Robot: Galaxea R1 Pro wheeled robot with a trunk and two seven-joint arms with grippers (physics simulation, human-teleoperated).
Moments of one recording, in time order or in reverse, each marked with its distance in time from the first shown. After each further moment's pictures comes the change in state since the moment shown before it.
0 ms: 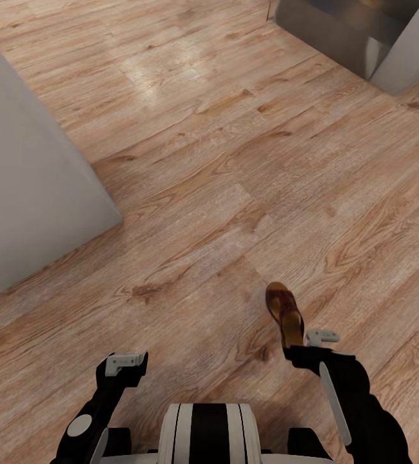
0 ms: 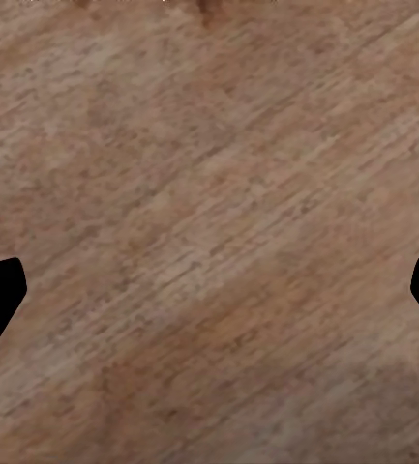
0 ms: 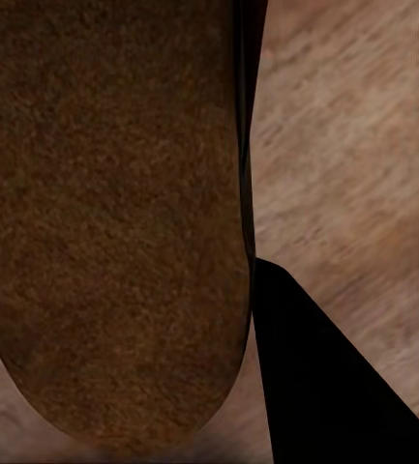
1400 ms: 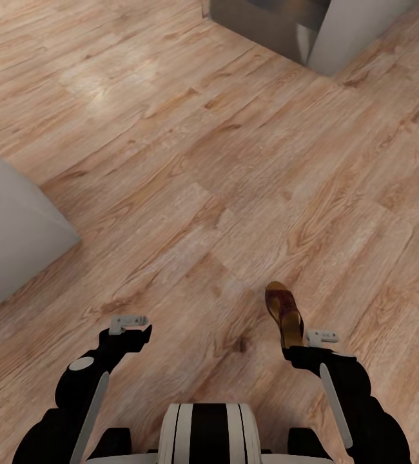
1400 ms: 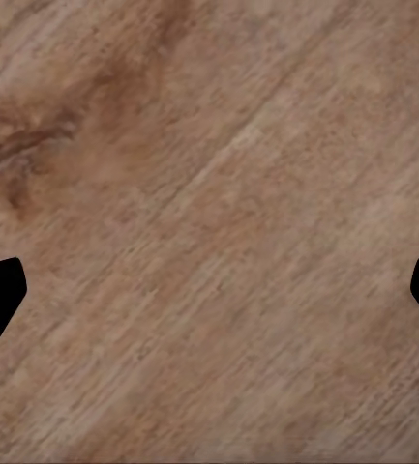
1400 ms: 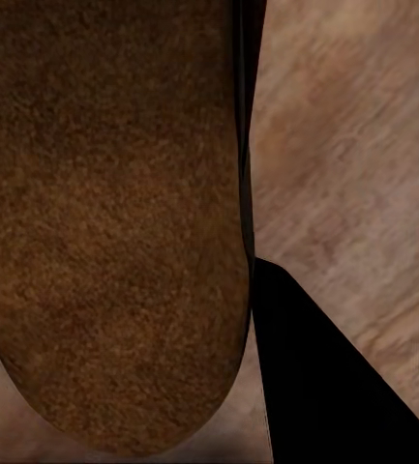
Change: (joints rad) left arm -0.132 -0.005 -0.032 -0.300 0.004 0.560 0.001; right arm 0.012 0.004 0.002 -0.022 -0.007 0.004 0.001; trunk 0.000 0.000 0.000
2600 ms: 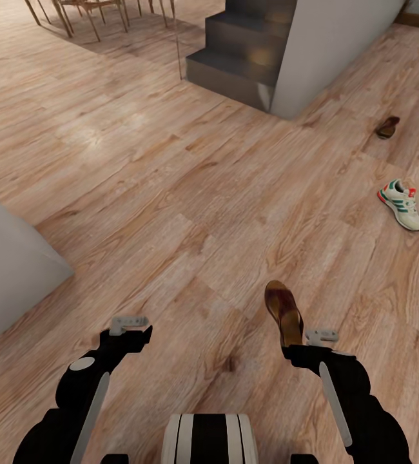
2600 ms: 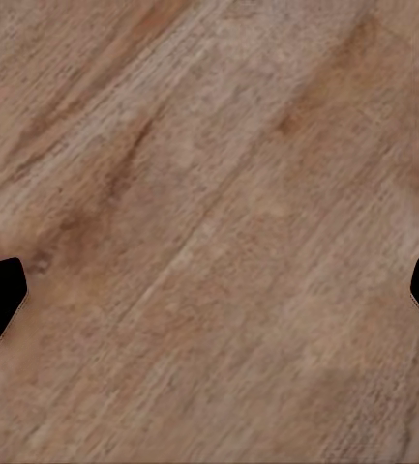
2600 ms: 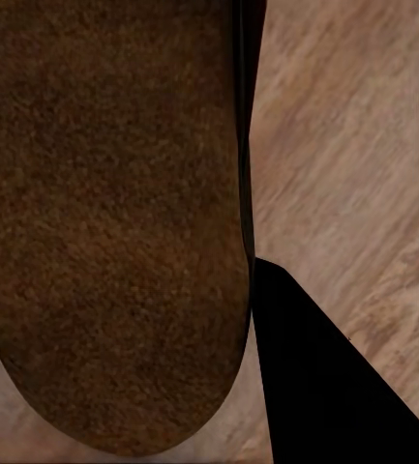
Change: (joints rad) left arm 0.000 0.001 -0.003 0.003 0.001 0.002 0.000; right arm -0.006 0.000 0.002 0.001 -0.002 -0.001 0.000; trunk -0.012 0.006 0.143
